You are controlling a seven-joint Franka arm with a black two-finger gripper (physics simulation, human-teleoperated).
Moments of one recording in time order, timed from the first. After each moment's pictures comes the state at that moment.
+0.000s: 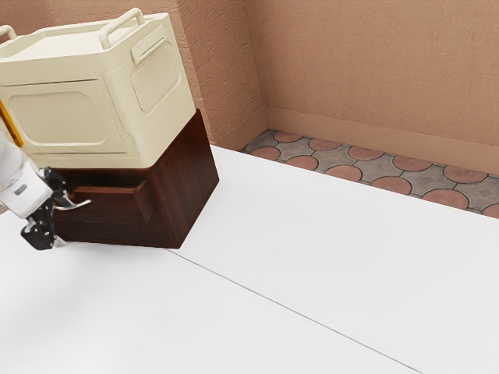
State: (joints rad) arm -0.58 -0.62 0.99 -2.18 0.69 2.14 1.06
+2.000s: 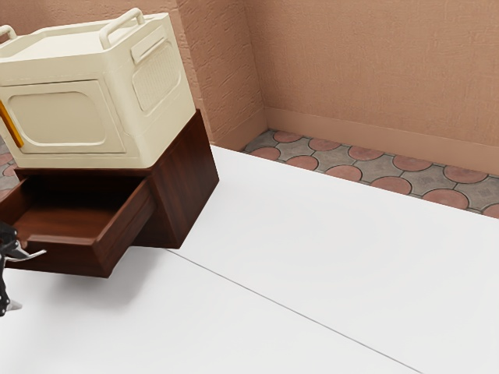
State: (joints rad) arm -0.06 -0.95 0.56 -2.58 0.64 2.06 1.00
